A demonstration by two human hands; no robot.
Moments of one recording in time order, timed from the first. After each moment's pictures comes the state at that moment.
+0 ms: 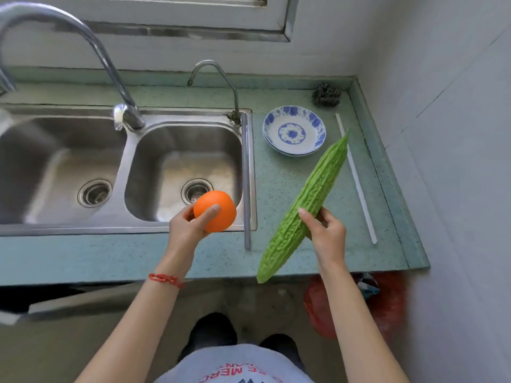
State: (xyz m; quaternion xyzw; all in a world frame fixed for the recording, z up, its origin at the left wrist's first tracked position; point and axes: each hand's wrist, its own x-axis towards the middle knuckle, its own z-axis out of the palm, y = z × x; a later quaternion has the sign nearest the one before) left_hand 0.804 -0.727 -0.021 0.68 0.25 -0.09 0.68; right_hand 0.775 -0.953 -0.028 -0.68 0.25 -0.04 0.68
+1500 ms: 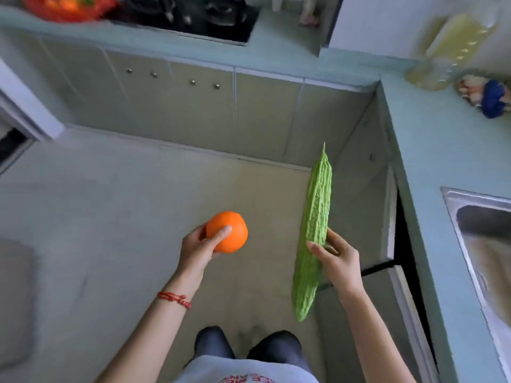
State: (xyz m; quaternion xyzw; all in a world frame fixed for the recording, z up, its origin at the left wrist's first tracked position) left_hand 0.274 -0.495 -0.019 0.23 0.64 0.49 0.55; right_hand 0.521 -0.495 -0.008 -0.60 -0.41 0.53 0.43
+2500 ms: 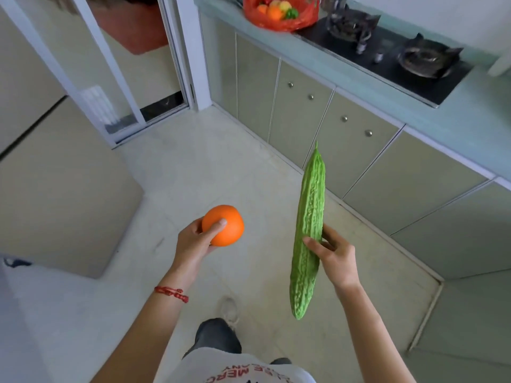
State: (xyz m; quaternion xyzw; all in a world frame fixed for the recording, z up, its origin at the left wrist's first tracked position) left_hand 0.030 -0.437 -0.020 0.01 0.70 0.62 0.35; right_hand 0.229 -0.292 -0.018 -0.45 -0.59 0.62 0.24
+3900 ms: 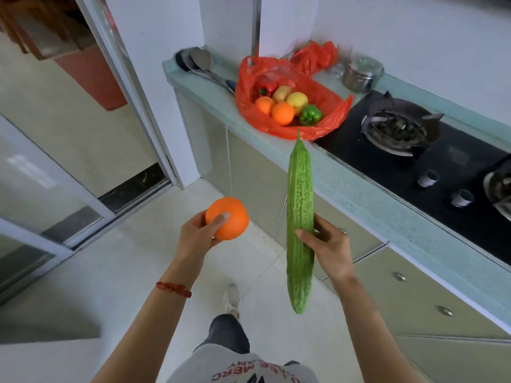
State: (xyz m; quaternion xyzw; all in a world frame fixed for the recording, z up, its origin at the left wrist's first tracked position) left_hand -0.472 0.105 -0.001 0.06 0.70 0.62 0.34; right_hand -0.289 0.237 -0.005 -0.42 -0.62 0.61 0.26
